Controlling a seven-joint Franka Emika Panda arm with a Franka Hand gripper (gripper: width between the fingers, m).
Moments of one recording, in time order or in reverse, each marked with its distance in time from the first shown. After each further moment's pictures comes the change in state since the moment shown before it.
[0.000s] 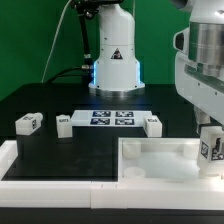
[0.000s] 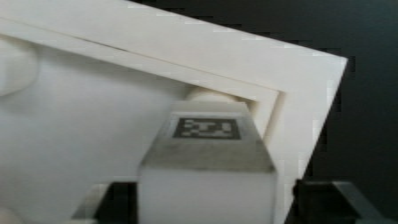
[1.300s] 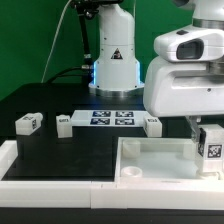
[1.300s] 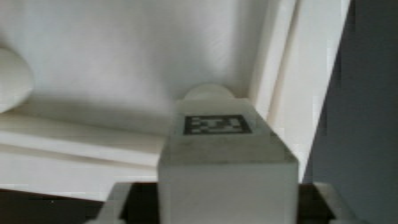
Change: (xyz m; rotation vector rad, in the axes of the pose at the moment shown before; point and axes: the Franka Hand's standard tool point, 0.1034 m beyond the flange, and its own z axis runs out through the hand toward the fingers) arm 0.002 0.001 -0.002 -0.023 0.020 -1.448
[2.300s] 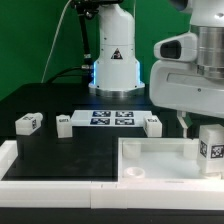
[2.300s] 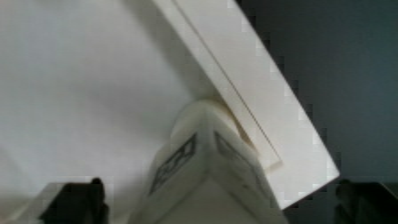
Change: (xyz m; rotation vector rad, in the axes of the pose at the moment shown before) arm -0.003 -0.006 0.005 0.045 -0.024 0.667
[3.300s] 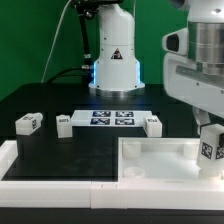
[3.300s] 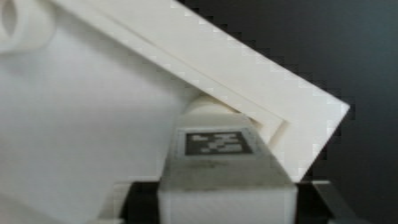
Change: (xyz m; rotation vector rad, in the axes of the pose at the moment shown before) arm 0.001 -0.001 -0.005 0.013 -0.004 0.608
